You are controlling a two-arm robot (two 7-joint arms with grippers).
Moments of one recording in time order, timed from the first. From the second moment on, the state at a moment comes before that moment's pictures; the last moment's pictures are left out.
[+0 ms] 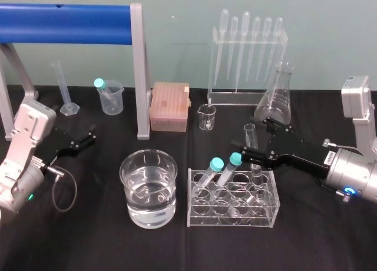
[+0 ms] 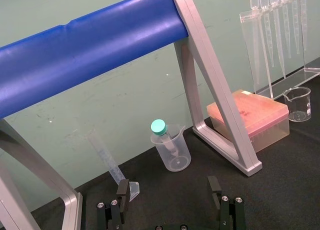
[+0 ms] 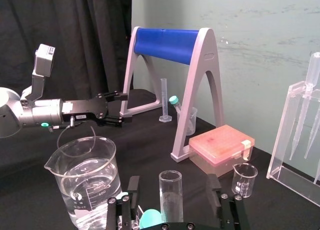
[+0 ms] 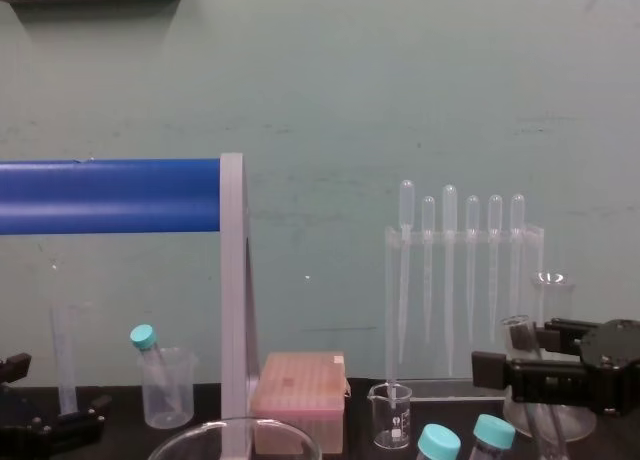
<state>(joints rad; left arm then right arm) -0.20 0.60 0.45 -1.41 -0.25 -0.12 0.03 0.29 0.63 -0.45 -1.50 0.61 0.00 0.67</state>
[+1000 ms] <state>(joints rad) -0.20 0.60 0.45 -1.41 -0.25 -0.12 0.03 0.29 0.63 -0.45 -1.50 0.61 0.00 0.67</state>
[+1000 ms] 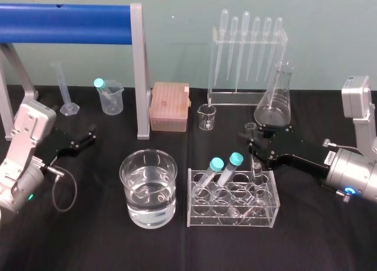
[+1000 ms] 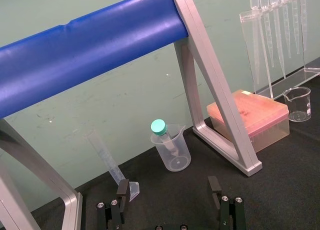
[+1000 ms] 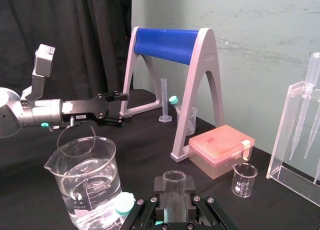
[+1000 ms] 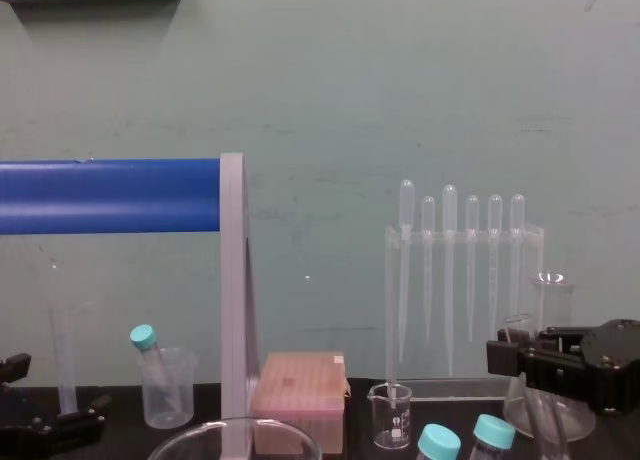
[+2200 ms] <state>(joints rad) -0.20 0.60 0.45 -1.41 -0.25 -0.12 0.03 0.30 0.63 -0.32 -1.60 0.76 -0.07 0.67</state>
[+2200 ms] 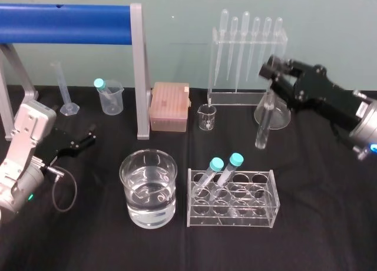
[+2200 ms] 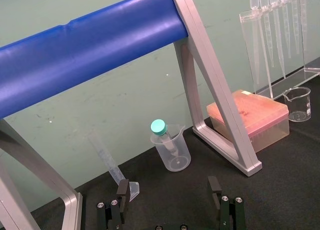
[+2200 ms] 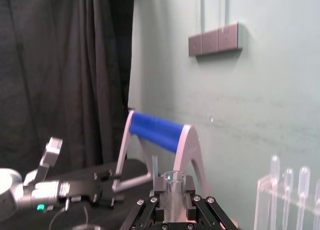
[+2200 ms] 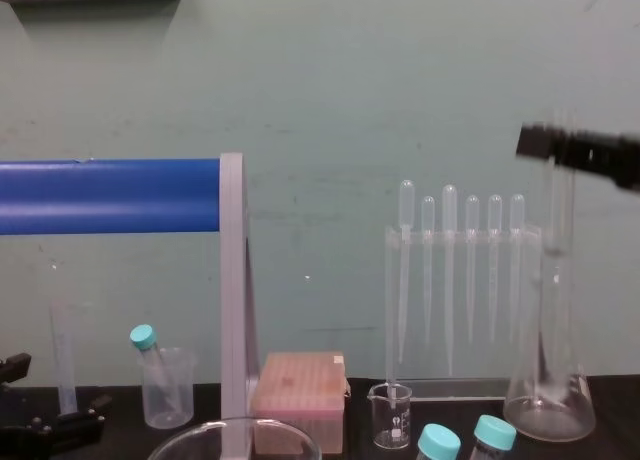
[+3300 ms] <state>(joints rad) -0.20 0.60 0.45 -1.41 -0.25 -0.12 0.03 0.44 0.51 -0.39 -1.35 0.74 -0.09 0.68</state>
